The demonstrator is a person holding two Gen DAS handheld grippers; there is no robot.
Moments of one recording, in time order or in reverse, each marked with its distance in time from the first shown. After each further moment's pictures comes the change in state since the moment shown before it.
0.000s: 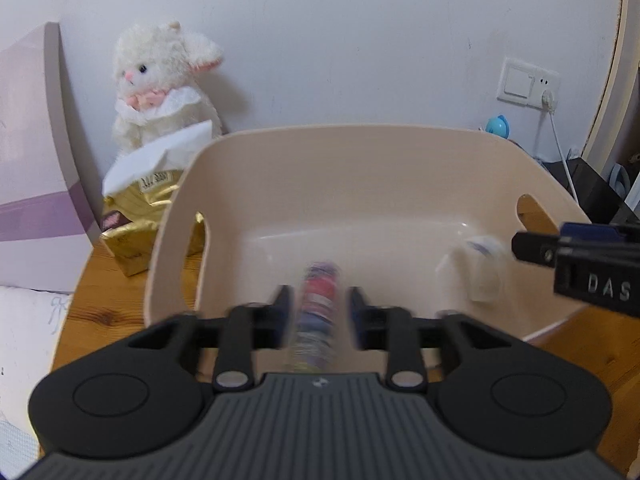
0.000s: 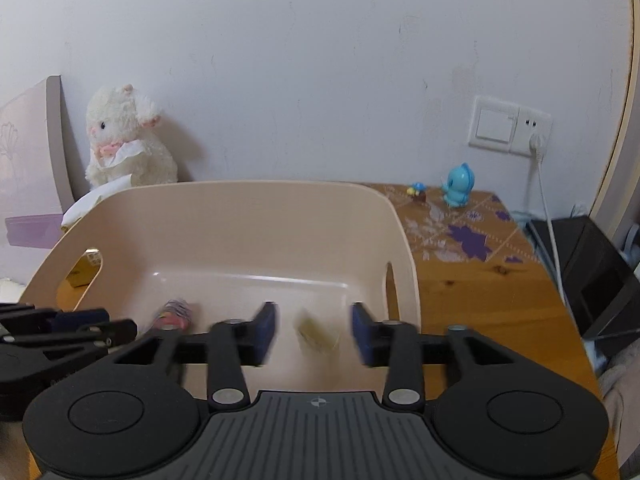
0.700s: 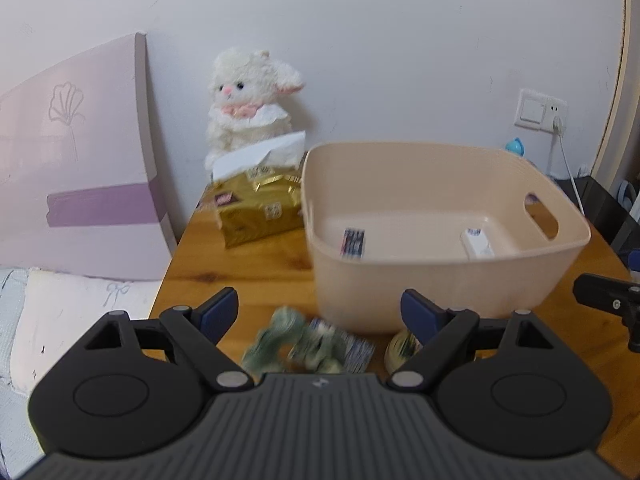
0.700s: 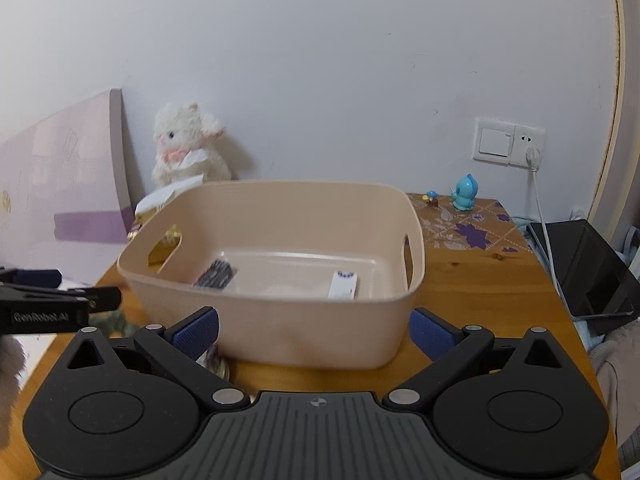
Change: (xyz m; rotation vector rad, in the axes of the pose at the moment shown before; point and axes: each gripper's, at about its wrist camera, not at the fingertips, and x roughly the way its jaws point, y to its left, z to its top) left arm -0.101 0.057 -0.052 -0.041 -0.058 0.075; right arm -0.101 0.016 -0.058 -0.023 -0.061 0.070
